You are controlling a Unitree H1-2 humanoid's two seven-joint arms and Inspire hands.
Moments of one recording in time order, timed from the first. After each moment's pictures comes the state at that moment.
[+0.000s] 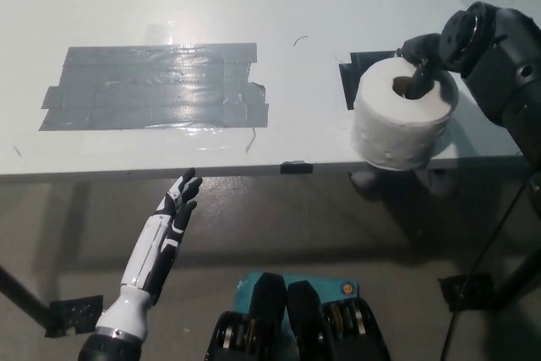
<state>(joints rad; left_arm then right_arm) -0.08 0.12 -0.09 -0.10 0.14 -0.05 -0.06 -1.33 -0.23 0.59 1.34 -0.48 0.20 0.55</state>
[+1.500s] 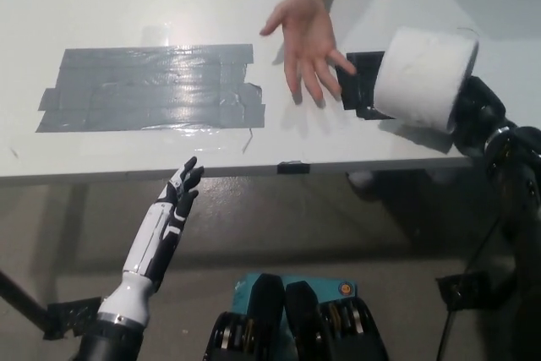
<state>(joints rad) -0.13 0.12 -0.09 -0.06 0.14 -0.05 -0.06 -0.89 -0.13 -0.52 0.96 0.13 0.24 0.29</state>
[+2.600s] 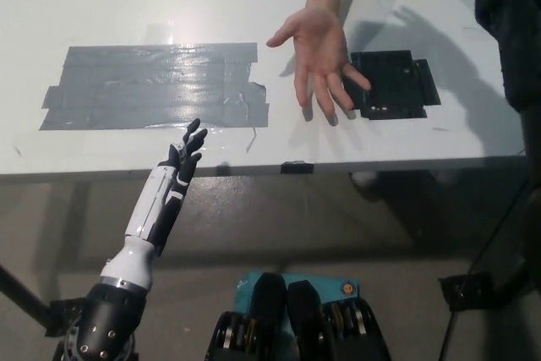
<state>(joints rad) -0.23 0.12 -0.08 -0.05 0.14 -0.05 -0.06 -1.25 -0.22 -0.12 0.90 0.30 0.43 0.24</state>
